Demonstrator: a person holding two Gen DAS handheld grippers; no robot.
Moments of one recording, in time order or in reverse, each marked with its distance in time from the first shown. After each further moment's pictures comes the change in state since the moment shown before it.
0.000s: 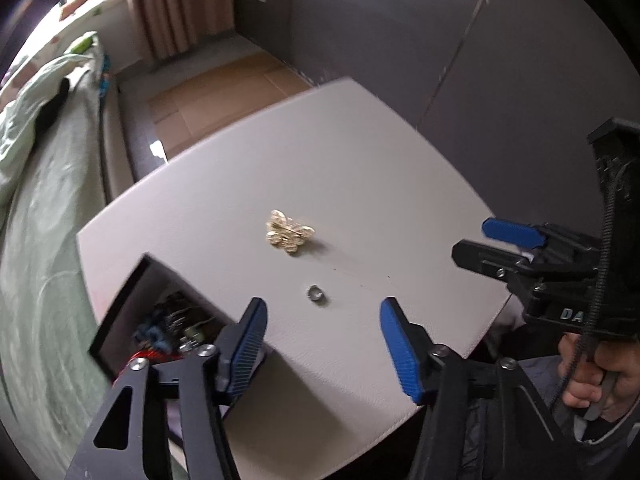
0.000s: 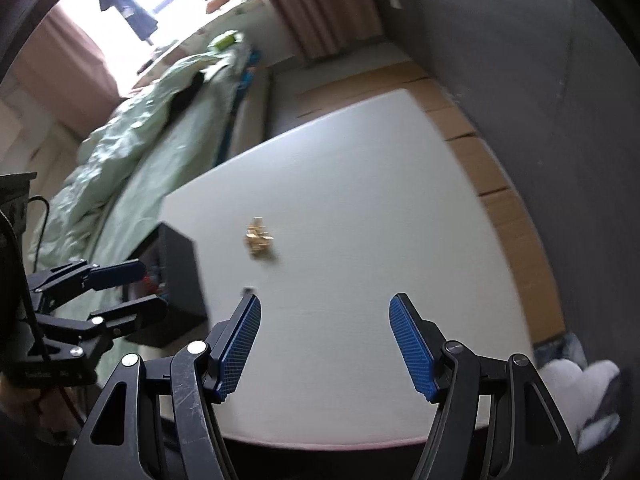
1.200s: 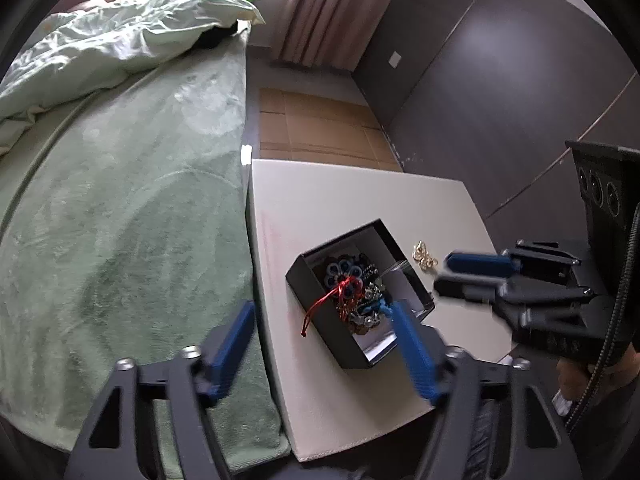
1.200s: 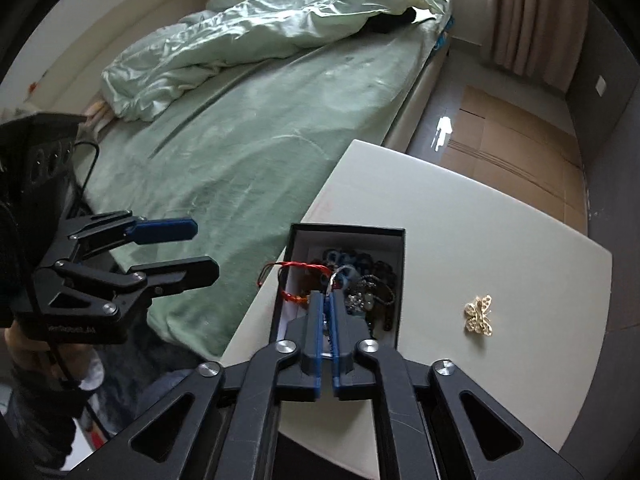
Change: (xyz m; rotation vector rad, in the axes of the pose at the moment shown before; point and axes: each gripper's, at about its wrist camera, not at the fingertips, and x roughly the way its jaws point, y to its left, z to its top) left arm -0.107 0.158 -0.120 -0.492 -0.257 -0.022; right arm 0.032 0.238 0.025 -0.641 0.244 0.152
